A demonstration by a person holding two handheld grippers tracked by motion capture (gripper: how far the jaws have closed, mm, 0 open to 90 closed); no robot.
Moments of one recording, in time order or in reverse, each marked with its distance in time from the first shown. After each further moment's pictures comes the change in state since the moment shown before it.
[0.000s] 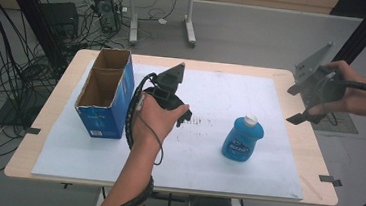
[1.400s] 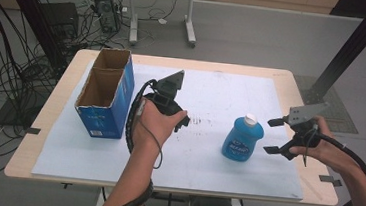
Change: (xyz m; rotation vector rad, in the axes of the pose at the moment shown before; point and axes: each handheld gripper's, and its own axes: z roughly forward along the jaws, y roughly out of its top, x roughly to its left) left arm 0.000 -0.004 0.020 0.030 0.017 0.010; right arm 0.030 -0.079 0.121 -0.438 0.022 0.128
